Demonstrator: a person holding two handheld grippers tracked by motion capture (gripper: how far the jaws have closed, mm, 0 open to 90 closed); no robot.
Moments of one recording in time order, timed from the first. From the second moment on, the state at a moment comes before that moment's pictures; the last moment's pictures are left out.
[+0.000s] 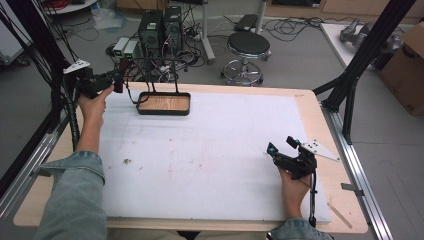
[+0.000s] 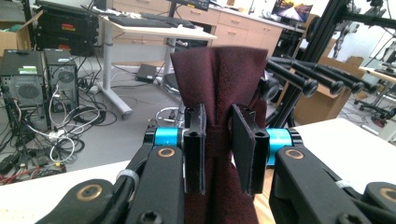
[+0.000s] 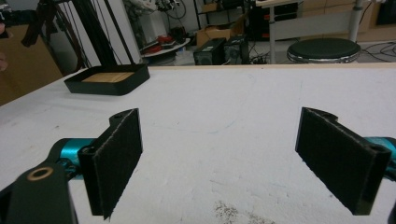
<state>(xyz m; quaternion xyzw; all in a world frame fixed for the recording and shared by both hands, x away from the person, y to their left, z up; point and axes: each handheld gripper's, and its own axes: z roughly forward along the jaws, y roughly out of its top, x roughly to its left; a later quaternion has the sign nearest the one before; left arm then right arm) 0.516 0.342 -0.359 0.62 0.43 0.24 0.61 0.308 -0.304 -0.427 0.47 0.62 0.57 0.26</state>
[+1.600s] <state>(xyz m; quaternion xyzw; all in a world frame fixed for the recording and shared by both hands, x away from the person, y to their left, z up) 0.422 0.343 -0.320 0.66 0.30 0.31 0.62 0.308 -0.308 -0.426 0.48 0.61 0.58 0.26</state>
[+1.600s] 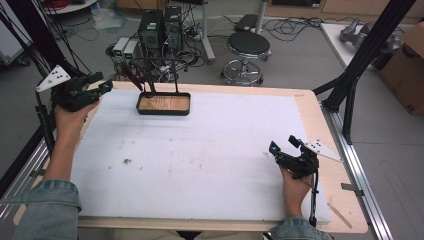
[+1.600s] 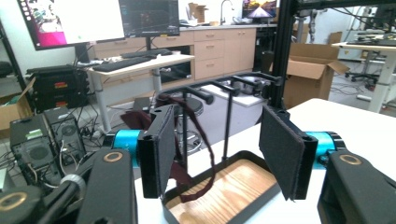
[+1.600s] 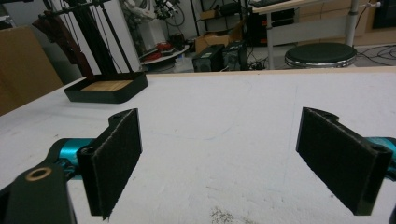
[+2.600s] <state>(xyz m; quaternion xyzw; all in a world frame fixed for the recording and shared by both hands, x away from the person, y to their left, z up) 0.334 0.327 -0.355 0.66 0.30 0.33 0.60 0.309 -0.309 -0.426 0.48 0.61 0.58 0.26</state>
